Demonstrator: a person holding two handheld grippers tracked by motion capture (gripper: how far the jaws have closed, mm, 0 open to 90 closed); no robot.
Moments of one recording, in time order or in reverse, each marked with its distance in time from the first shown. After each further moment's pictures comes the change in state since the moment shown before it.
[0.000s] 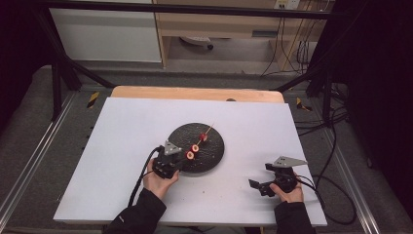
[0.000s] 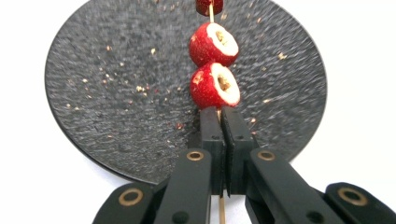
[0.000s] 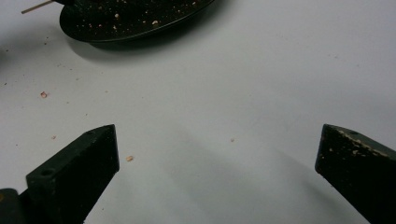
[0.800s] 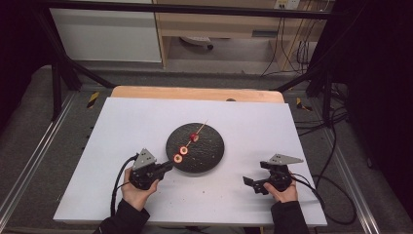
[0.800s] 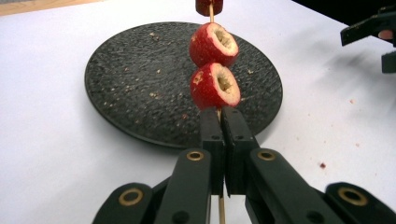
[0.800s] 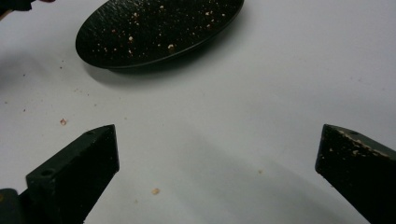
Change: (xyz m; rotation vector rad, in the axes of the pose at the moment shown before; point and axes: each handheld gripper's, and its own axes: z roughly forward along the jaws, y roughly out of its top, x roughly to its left) left arm 0.022 -0.035 -0.053 -0.183 -0.087 0.048; right arm 0.016 0.015 0.007 -0.034 0.009 0.034
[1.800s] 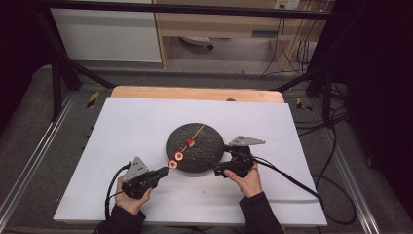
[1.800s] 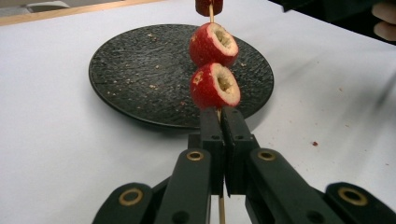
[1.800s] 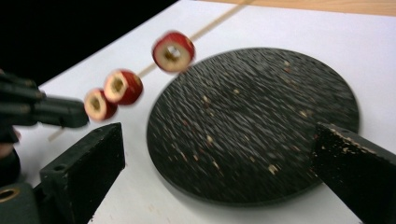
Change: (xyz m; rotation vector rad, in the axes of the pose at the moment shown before) left arm -0.003 -0.019 -0.014 -0.055 -0.029 0.032; right arm 0.075 0.082 0.064 -0.087 0.090 0.016
